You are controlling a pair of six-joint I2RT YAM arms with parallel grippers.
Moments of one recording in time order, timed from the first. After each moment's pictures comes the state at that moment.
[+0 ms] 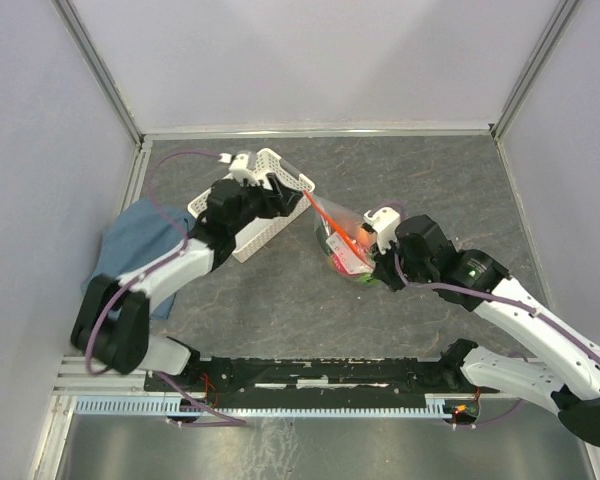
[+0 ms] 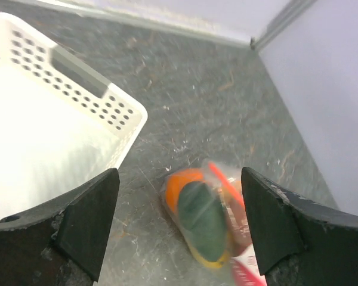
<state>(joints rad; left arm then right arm) -0.45 1.37 0.81 0.39 0.14 -0.52 0.76 0.96 0.97 -0.79 -0.02 0.05</state>
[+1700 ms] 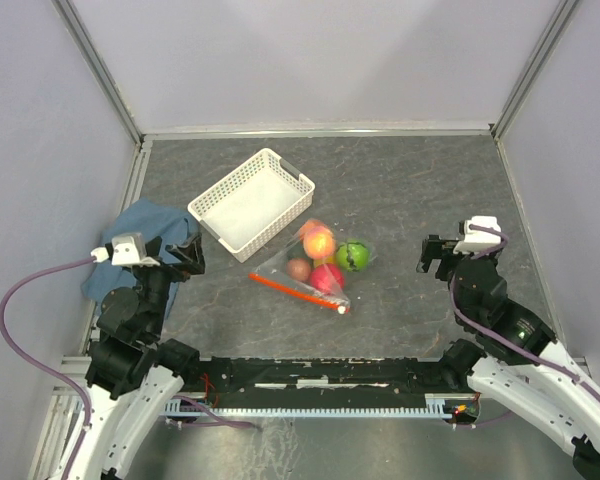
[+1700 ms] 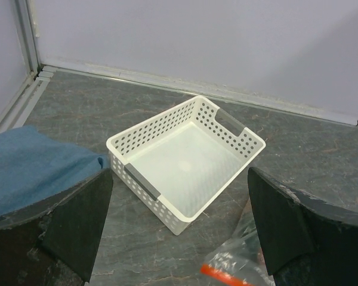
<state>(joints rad) -0.40 0.20 0.61 -0.33 -0.38 -0.22 0.76 0.47 0.69 -0.52 0.81 0.22</state>
